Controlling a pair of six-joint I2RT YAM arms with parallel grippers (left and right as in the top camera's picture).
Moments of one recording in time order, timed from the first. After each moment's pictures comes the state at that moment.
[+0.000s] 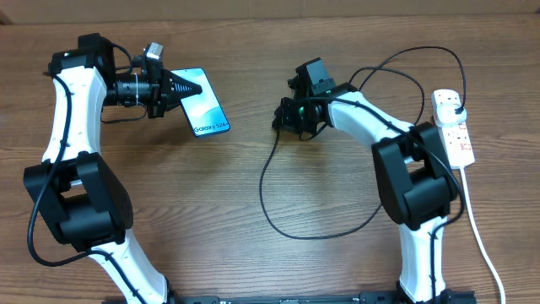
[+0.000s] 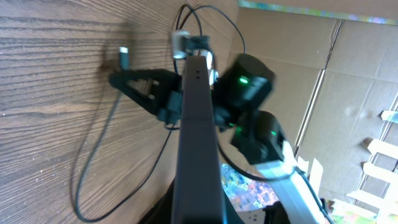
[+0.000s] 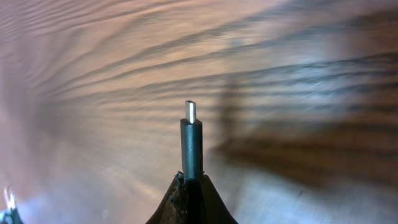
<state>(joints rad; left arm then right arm) 0.21 2.05 1.80 -1.30 1.19 -0.13 0.40 2.21 1.56 -0.49 -0.48 0.57</state>
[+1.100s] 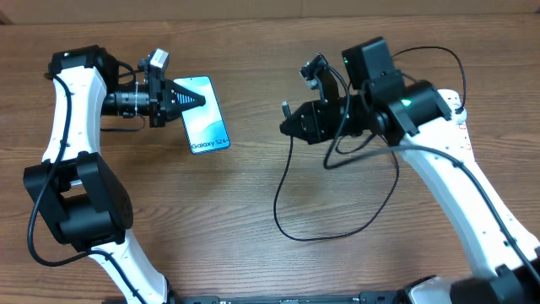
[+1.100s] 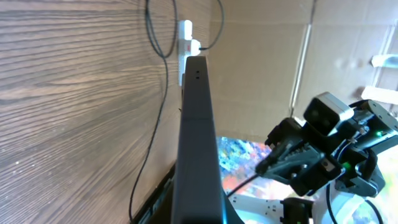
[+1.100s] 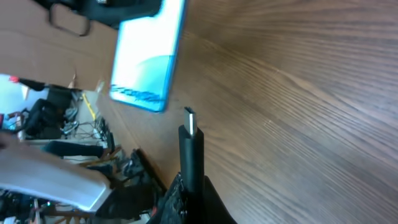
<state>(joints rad) 0.21 2.05 1.80 -1.60 1.27 0.30 0.40 1.57 1.55 -0.97 -0.74 0.20</state>
